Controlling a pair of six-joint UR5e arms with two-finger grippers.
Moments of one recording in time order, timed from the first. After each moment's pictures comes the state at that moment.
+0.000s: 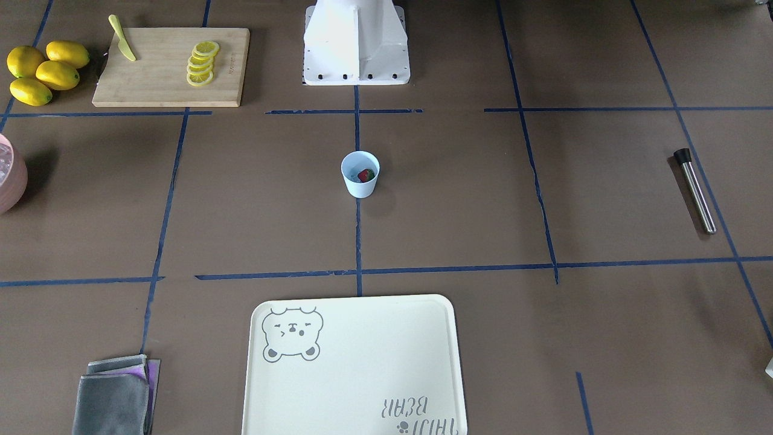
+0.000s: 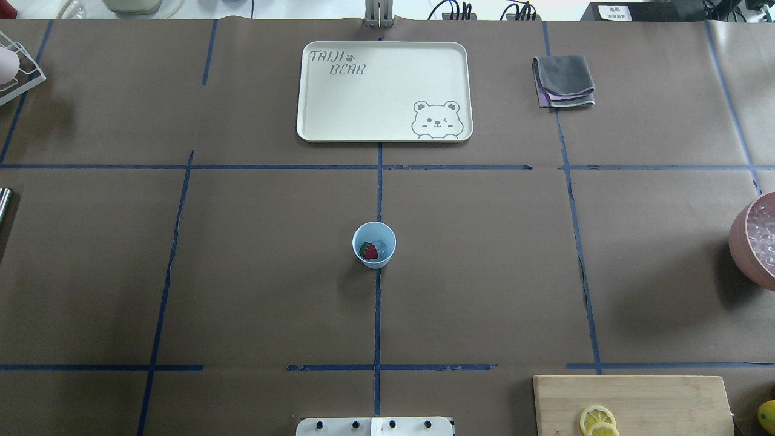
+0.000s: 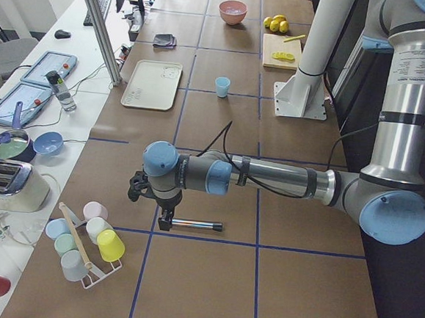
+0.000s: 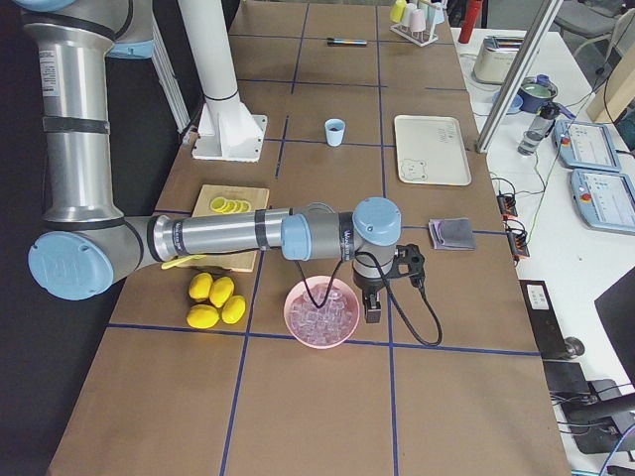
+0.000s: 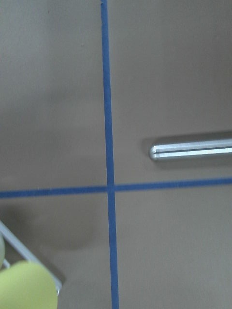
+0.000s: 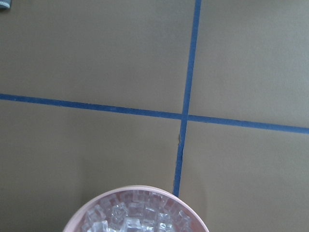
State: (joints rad) left arm -1.58 -1.62 -1.62 -1.47 -2.38 0.07; right arm 1.56 -1.59 1.72 -1.61 2.34 -0.02
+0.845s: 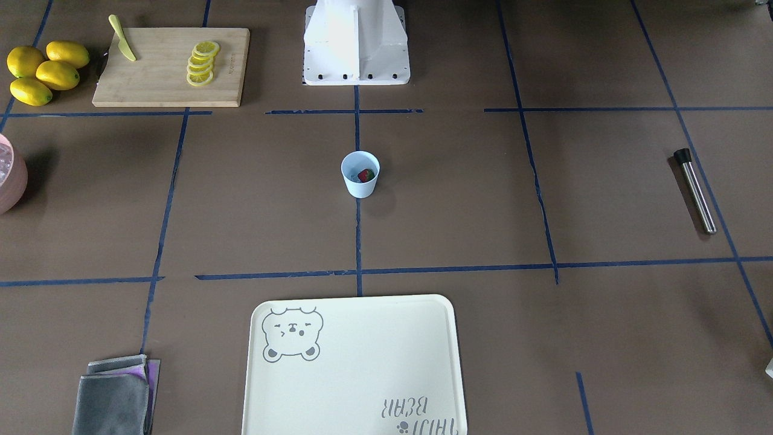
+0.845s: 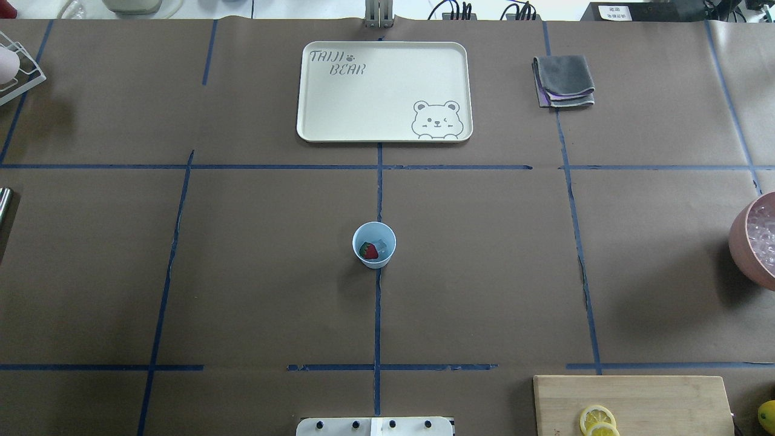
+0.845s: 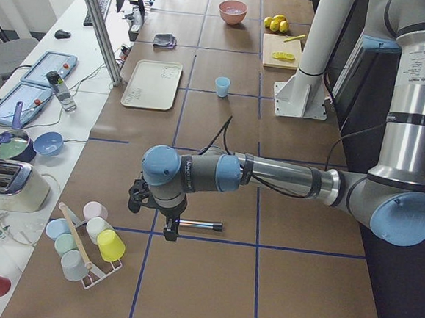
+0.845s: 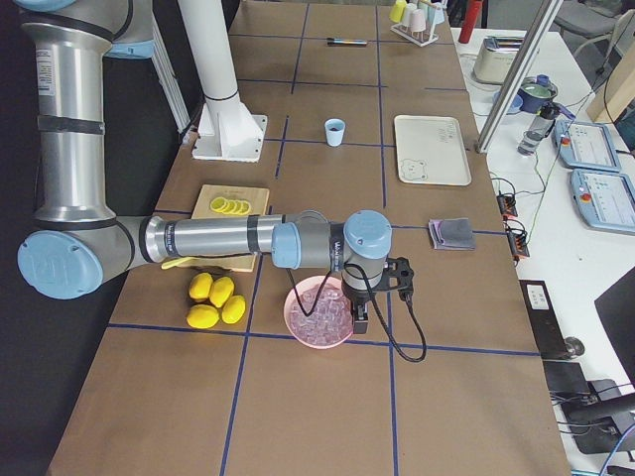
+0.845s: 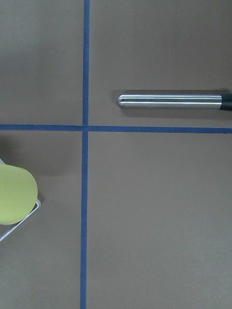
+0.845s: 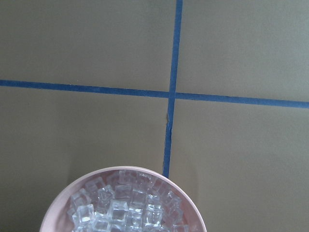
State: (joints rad) left arm -1.64 -1.58 -1.69 -1.35 -2.39 0.09; right arm 1.56 -1.61 1.71 -1.62 2.34 -0.02
